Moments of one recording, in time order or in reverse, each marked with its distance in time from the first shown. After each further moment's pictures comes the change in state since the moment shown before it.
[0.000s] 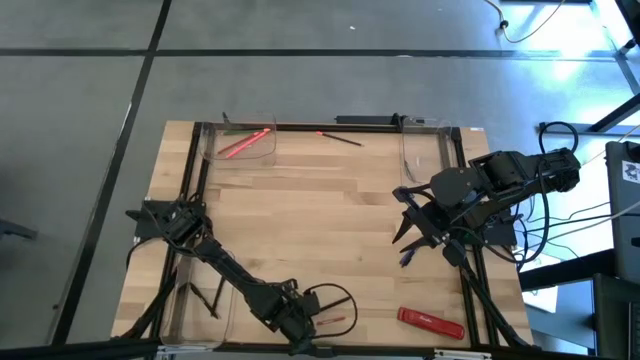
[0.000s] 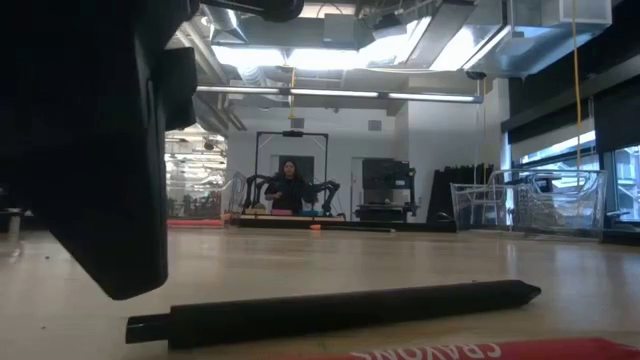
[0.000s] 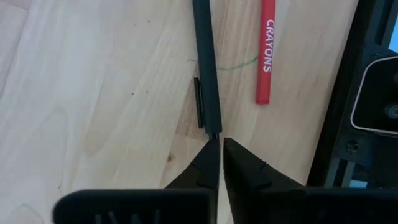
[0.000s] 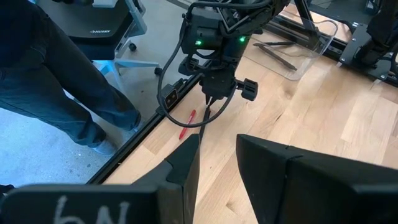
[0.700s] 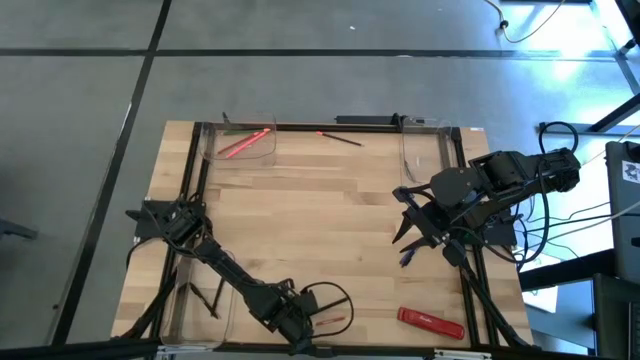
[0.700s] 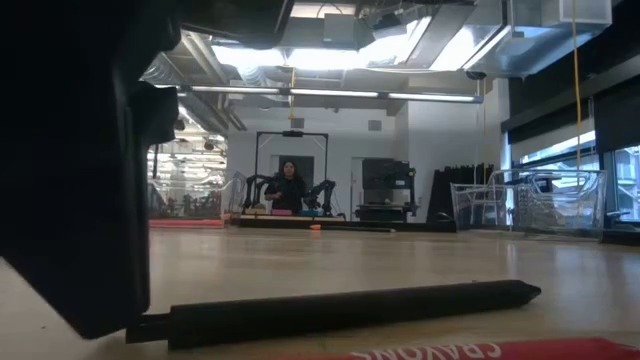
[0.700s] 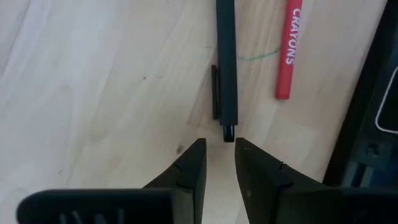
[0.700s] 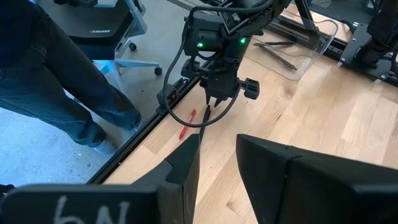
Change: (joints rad) left arm -0.005 0.001 -0.032 0.012 -0.016 -0.074; right arm 0.000 0.000 0.000 -0.001 0.000 0.000
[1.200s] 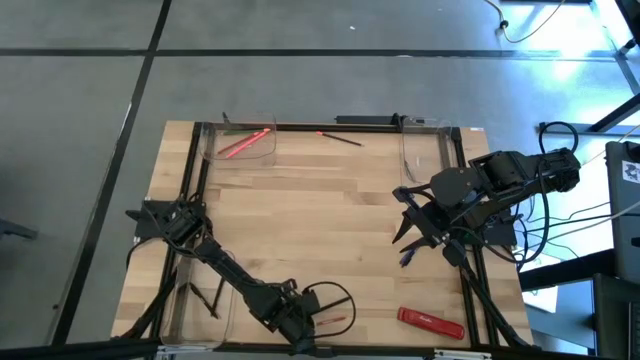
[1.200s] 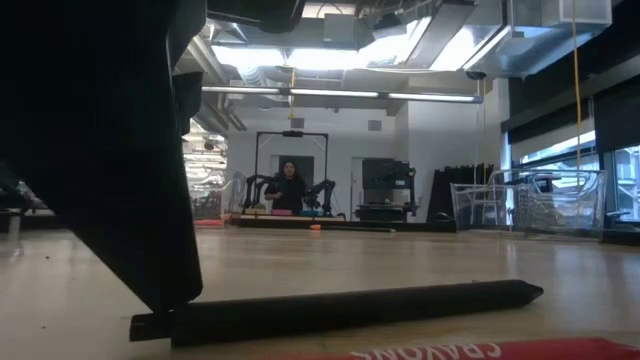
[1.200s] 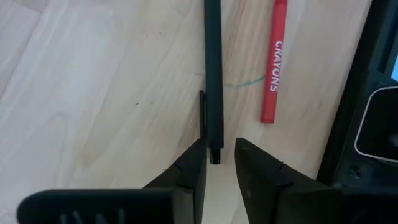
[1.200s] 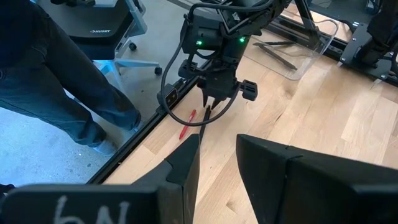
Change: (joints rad) left arm 0.002 0.000 -0.001 0.053 -0.049 0.001; right arm 0.000 0.000 0.000 -0.001 0.000 0.000
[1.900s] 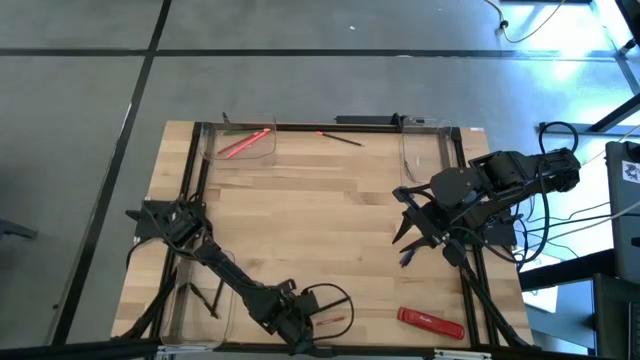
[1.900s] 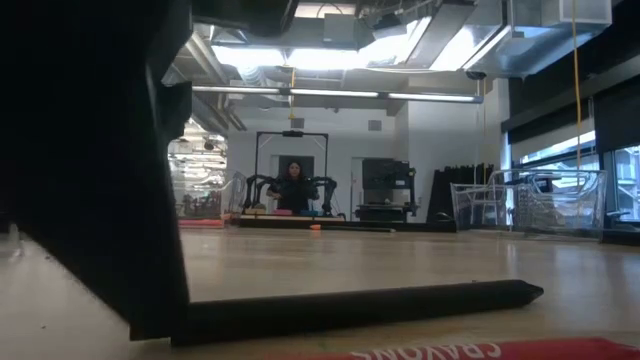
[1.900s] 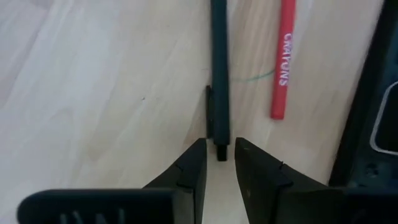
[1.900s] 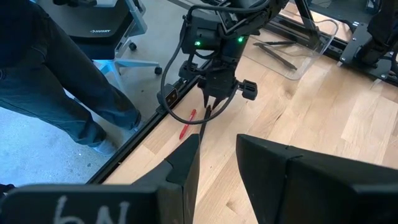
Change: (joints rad) left arm -0.016 0.013 -0.002 -0.010 -0.031 0.001; right arm 0.000 0.000 0.000 0.000 0.000 0.000
